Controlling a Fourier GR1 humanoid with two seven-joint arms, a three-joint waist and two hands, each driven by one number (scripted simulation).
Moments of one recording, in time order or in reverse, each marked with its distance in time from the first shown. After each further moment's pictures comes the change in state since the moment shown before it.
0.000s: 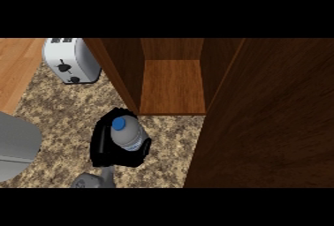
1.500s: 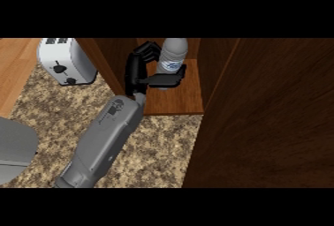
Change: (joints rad) left arm -0.725 0.003 0.060 0.596 -0.031 0.327 0.078; right arm 0.039 -0.040 -0.010 -0.008 -0.024 0.001 -0.055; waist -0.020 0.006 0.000
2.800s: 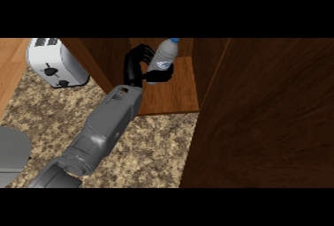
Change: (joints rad) left arm -0.270 0.002 0.132 0.650 -0.049 0.123 -0.212; right arm 0.011 -0.046 -0.020 -0.005 -0.046 0.018 -0.065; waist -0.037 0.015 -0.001
